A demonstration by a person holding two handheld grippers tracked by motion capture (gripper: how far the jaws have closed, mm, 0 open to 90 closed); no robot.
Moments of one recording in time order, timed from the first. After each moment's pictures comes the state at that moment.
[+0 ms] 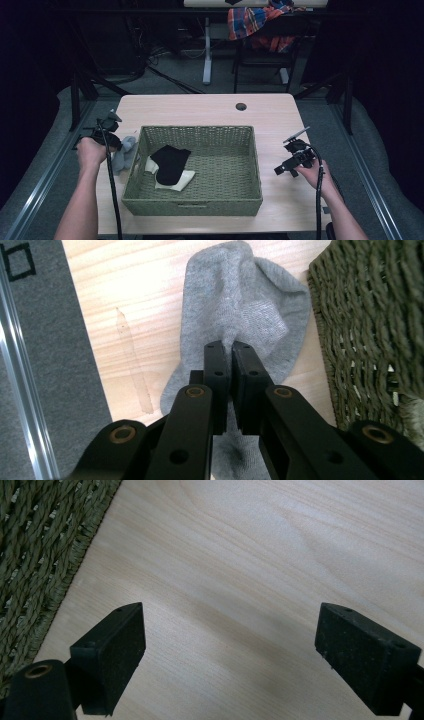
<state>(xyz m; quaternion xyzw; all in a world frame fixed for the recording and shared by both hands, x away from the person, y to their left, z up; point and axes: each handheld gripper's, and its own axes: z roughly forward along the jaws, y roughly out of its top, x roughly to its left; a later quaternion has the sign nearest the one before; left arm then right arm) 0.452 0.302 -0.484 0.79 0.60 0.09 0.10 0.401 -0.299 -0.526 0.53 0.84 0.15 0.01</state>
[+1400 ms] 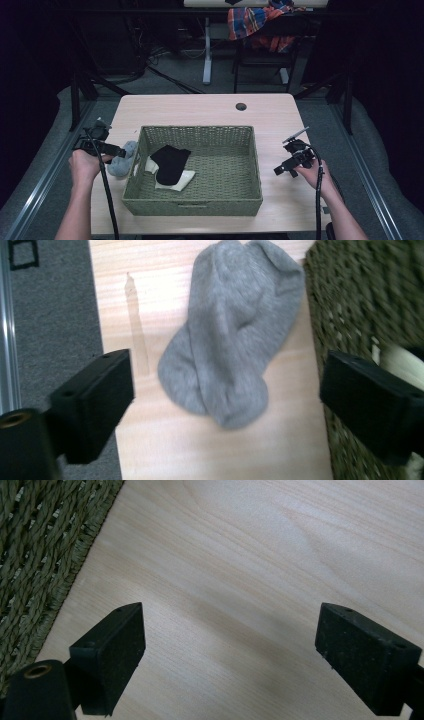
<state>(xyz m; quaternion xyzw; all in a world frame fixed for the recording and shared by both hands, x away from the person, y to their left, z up) 0.401 0.314 -0.474 0.75 0.63 0.11 0.15 0.400 -0.297 -0.526 0.52 0.84 0.15 0.00</state>
